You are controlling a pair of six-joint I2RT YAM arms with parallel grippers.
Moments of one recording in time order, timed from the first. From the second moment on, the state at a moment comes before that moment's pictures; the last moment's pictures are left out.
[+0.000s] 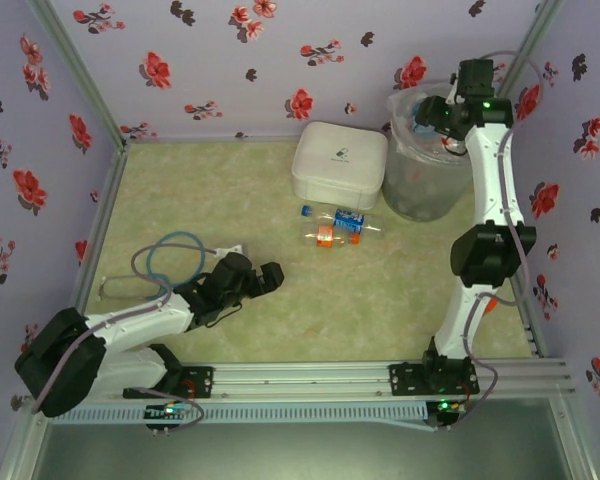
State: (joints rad) left arm -0.84 1.17 0.44 -0.01 -0.13 -0.97; right arm -0.03 1.98 2.27 -1.04 -0.10 0.30
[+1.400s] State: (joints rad) left arm -0.82 2.01 1.37 -0.34 -0.11 0.44; right arm -0.07 0.88 1.19 -1.03 -0.39 0.36
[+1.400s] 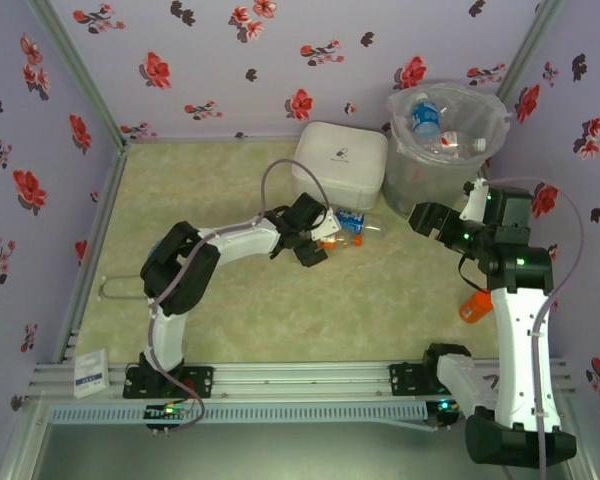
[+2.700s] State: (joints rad) left arm -0.94 1.68 1.12 -0.22 0.02 -0.32; right arm 0.27 1.02 0.60 -0.11 -0.50 0.88
